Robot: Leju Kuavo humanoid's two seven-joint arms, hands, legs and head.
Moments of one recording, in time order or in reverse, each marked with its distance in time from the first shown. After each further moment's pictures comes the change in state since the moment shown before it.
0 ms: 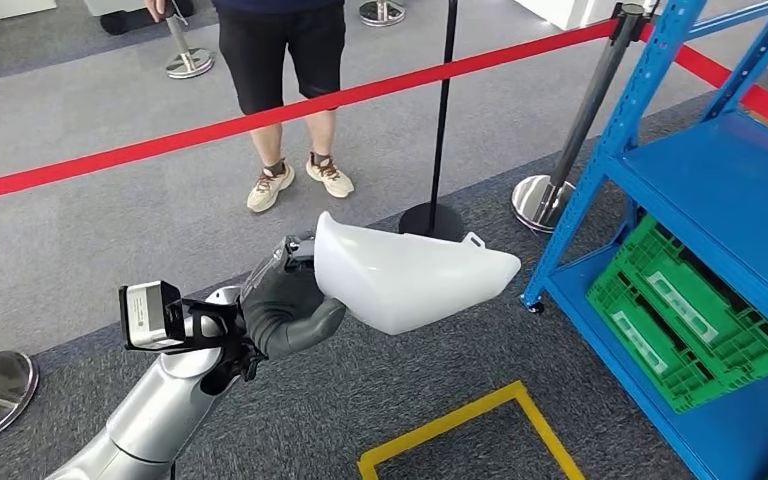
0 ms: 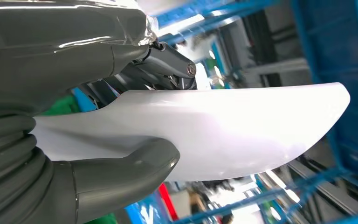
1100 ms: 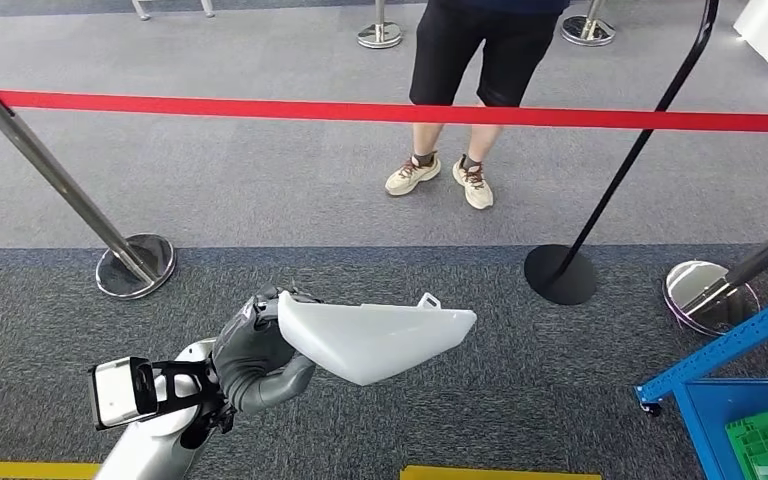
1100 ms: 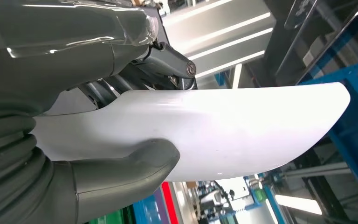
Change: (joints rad) left arm 0.228 -0.004 0.127 -0.131 -0.141 -0.075 -0.040; right arm -0.006 -0.034 0.012 -0.009 0.080 0.009 -0.090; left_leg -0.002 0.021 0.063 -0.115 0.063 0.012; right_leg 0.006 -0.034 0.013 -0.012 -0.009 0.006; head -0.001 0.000
